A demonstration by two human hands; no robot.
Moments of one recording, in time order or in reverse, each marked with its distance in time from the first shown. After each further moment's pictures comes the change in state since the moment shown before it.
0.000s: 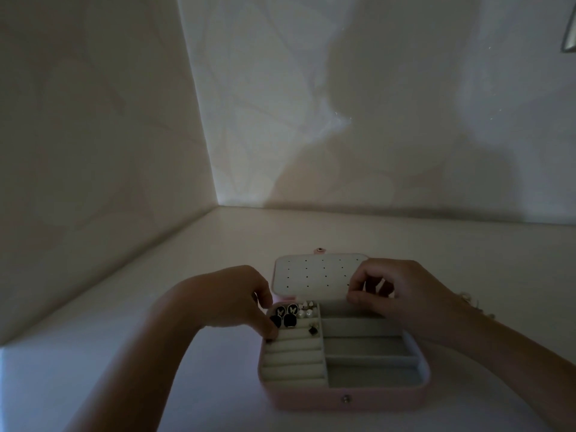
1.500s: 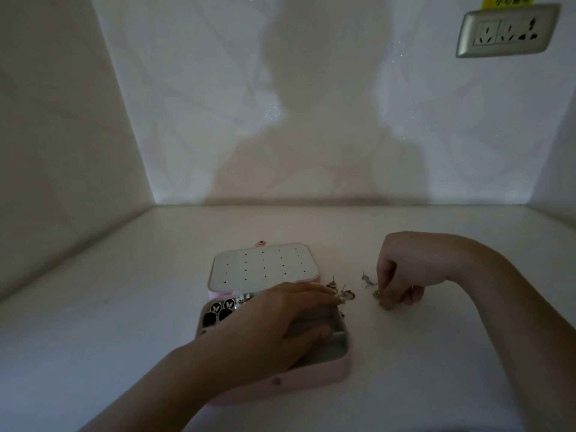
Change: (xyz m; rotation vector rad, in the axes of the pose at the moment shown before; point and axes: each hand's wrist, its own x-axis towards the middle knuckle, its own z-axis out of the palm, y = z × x) left_hand 0.013 0.073 0.067 -0.036 0.241 0.653; right_hand -0.018 0.021 -0.087 -0.238 -0.481 0.627
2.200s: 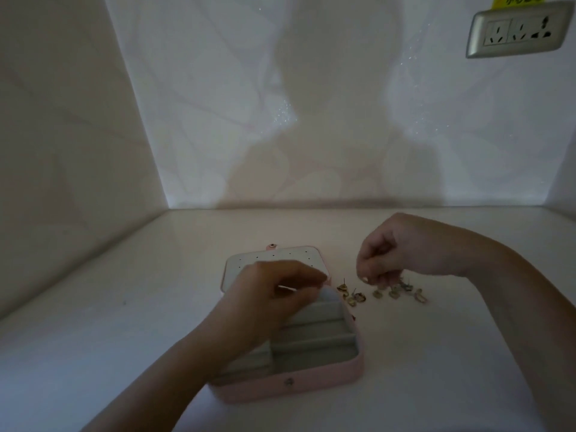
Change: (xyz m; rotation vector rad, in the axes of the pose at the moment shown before) left_hand -0.001 -0.005 -0.017 -0.371 0.221 -0.232; right_hand -0.010 -0.015 -0.002 0.319 0.144 -0.360
